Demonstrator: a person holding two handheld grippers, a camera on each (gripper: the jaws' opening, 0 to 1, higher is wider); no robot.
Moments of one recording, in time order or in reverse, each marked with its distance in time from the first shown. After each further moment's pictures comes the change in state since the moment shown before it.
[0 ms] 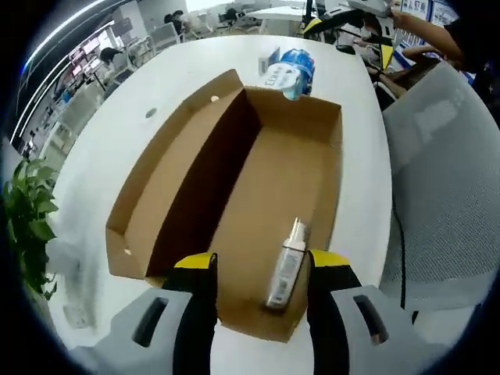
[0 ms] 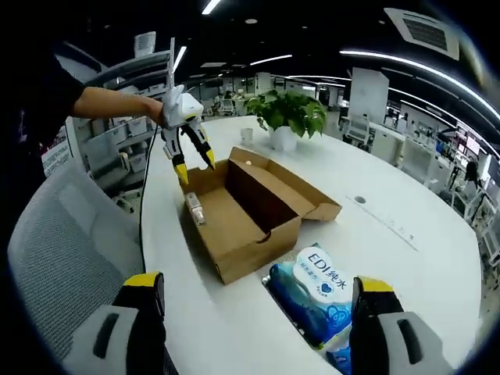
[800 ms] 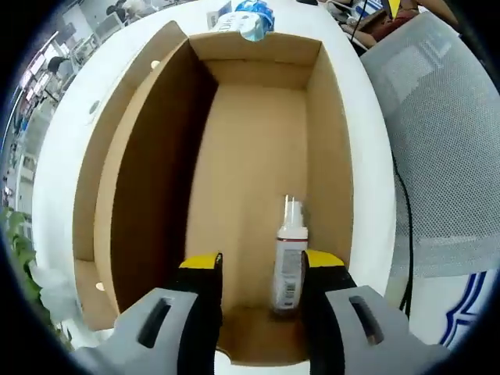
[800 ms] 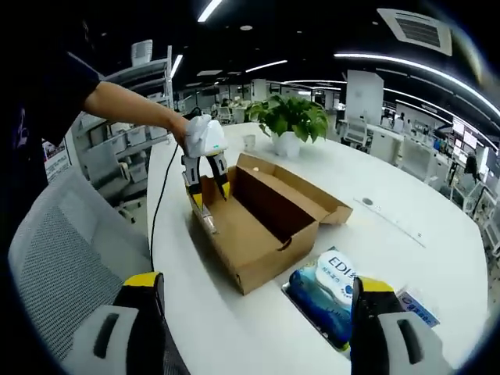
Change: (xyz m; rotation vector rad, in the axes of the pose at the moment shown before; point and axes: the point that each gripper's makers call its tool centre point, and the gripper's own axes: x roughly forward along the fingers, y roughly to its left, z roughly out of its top) left arm 0.053 -0.003 -0.023 0.192 0.196 -0.148; right arm 0.006 0.025 0.006 0.046 -0.042 -0.007
